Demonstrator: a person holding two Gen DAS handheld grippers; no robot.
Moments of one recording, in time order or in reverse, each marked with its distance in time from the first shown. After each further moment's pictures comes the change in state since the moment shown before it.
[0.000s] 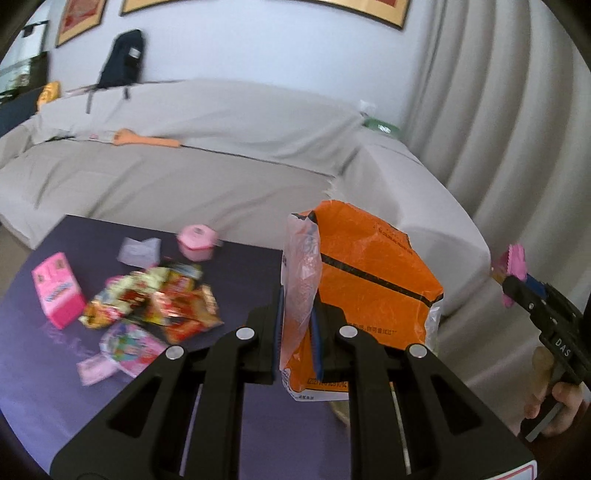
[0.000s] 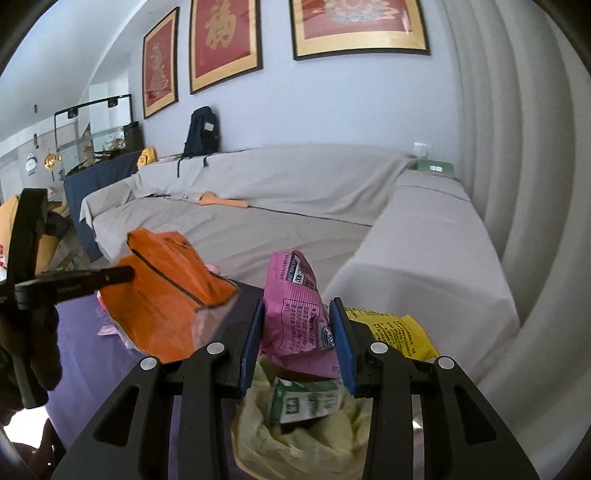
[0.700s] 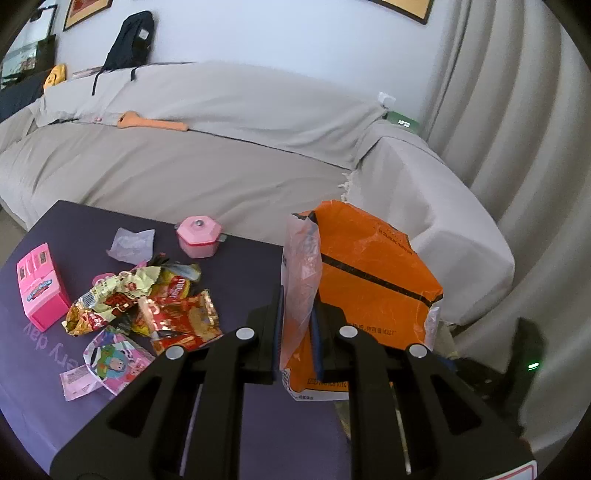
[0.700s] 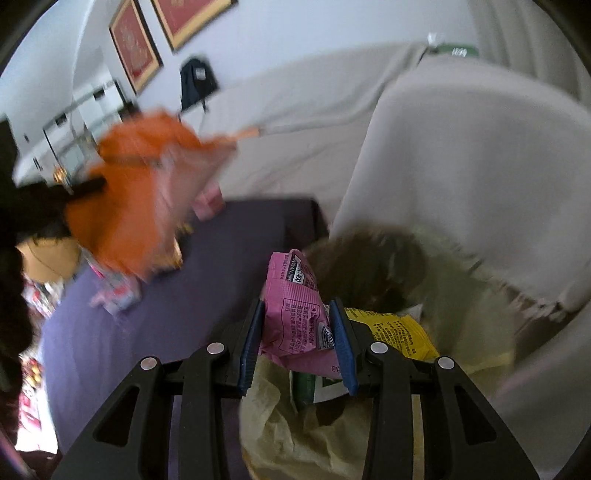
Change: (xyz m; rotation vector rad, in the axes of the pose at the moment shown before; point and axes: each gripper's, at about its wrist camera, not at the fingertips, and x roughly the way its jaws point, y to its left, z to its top) left arm 0.050 0.033 0.008 -0.060 0.027 0.039; right arm 0.159 0.003 -0.098 0.163 0.297 0.162
